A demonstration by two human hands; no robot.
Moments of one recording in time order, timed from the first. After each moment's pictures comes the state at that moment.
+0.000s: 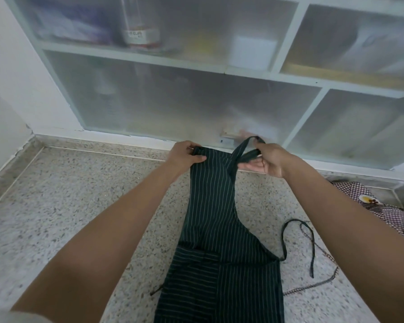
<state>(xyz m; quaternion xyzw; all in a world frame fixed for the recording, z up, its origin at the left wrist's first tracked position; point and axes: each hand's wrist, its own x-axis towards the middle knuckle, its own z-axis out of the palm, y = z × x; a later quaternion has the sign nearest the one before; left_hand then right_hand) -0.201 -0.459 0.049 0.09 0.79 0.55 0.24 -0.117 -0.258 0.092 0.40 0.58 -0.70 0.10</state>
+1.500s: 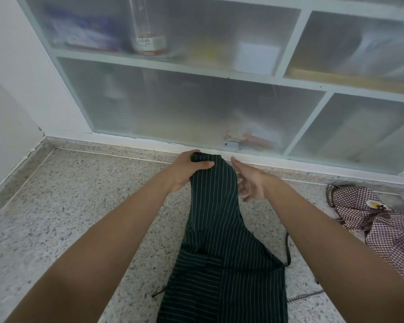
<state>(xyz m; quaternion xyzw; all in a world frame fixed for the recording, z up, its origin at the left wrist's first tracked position) -0.176 -0.474 0.062 0.08 0.66 0.65 0.37 -0.114 -0.292 0.047 0.32 0.66 -0.60 0.30</state>
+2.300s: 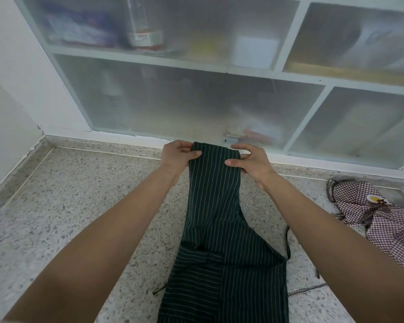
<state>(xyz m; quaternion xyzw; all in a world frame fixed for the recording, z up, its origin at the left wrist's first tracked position) -0.188 -0.473 0.057 -0.02 0.72 0.67 0.19 -0.110 -0.297 0.061 0.24 0.75 -0.61 0.00</state>
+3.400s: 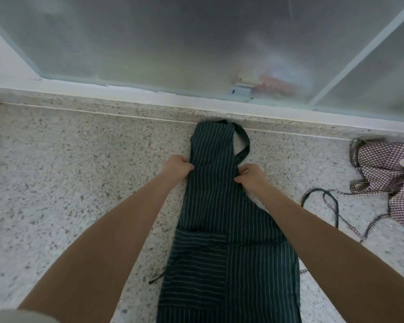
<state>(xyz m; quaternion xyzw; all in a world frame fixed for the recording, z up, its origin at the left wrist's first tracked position) -0.205 -0.467 -0.120 -0.07 0.82 0.41 0.39 -0.101 -0.294 -0.106 0.39 0.80 -0.42 0.18</state>
